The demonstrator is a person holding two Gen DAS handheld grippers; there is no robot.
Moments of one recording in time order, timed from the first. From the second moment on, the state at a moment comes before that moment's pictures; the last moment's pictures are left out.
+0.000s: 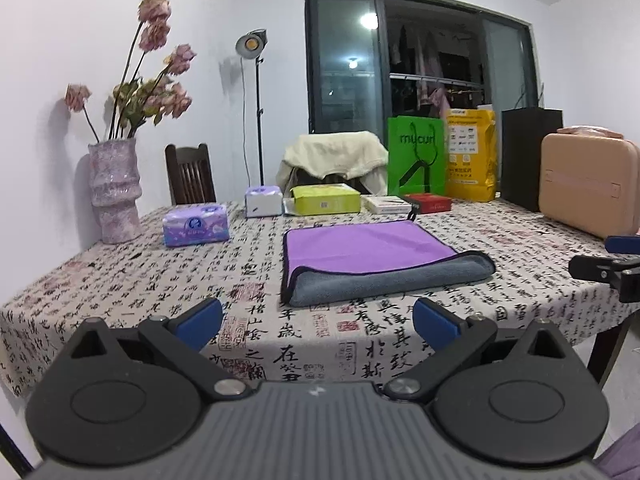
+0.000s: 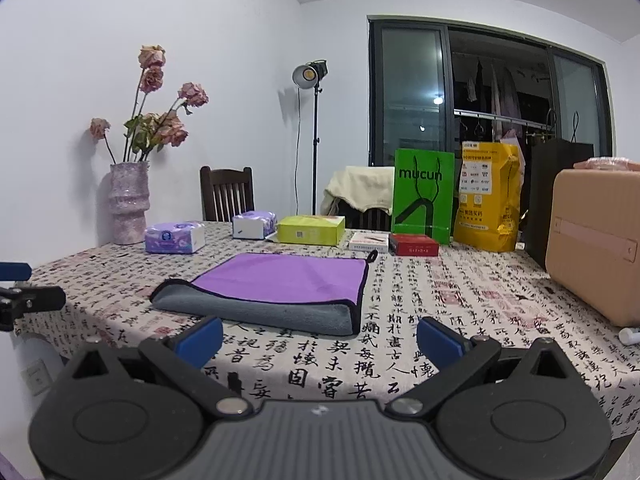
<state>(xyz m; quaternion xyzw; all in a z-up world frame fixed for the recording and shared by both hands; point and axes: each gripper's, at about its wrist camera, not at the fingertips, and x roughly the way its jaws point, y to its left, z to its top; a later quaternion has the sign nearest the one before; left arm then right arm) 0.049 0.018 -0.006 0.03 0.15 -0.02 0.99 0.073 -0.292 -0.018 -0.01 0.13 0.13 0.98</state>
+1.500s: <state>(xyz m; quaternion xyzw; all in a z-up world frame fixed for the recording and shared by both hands) 0.166 0.025 -0.034 0.03 0.17 -0.02 0.98 0.203 -0.290 -0.049 -0.03 0.17 0.20 0.96</state>
